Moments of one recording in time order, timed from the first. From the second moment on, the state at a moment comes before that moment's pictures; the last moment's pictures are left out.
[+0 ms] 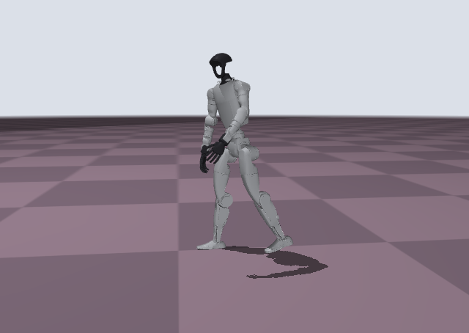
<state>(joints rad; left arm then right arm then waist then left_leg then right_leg) -0.49 0.31 -0.54 0.97 -0.38 -0.03 -0.06 -0.17 -0.31 0.37 1.33 -0.11 0.14 -0.05 0.14 -0.04 0.20 0.20 -0.06 -0.19 0.22 -0.27 -0.02 -0.11 -0.28 -0.27 -0.08 0.06 0.26</state>
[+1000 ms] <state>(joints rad) -0.26 0.33 -0.35 1.30 -0.11 0.04 -0.11 -0.07 -0.32 0.30 1.24 -0.16 0.06 0.05 0.46 -0.02 0.11 -0.03 0.01 0.00 -0.04 -0.20 0.01 -0.09 -0.03 -0.26 0.86 0.07 0.04</state>
